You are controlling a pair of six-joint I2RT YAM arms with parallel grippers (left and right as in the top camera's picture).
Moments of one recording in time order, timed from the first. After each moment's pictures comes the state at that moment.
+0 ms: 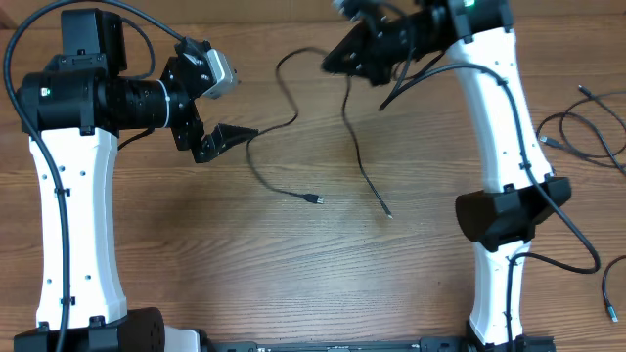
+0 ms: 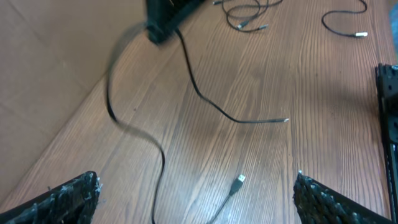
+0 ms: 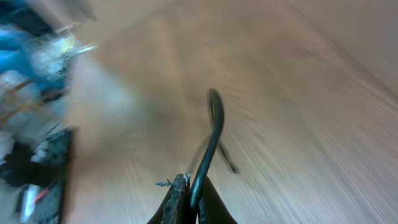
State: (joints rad) left arm 0.07 1.62 1.88 -1.36 0.92 1.07; right arm 0.23 2.27 2.64 -1.40 -0.89 -0.58
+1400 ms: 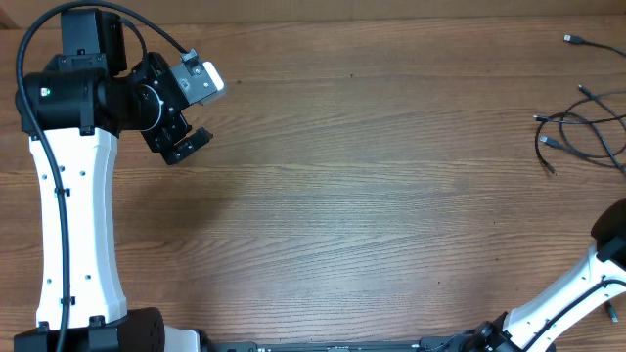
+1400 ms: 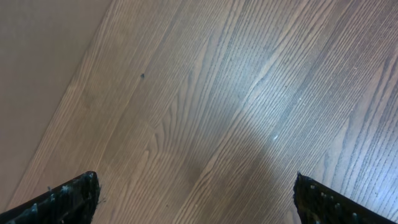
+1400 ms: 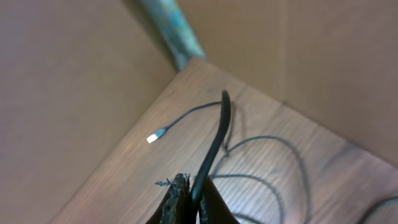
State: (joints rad) left arm 0.07 1.62 1.88 -1.36 0.33 1.07; right arm -0.72 2.27 2.63 -1.06 -0.10 0.33
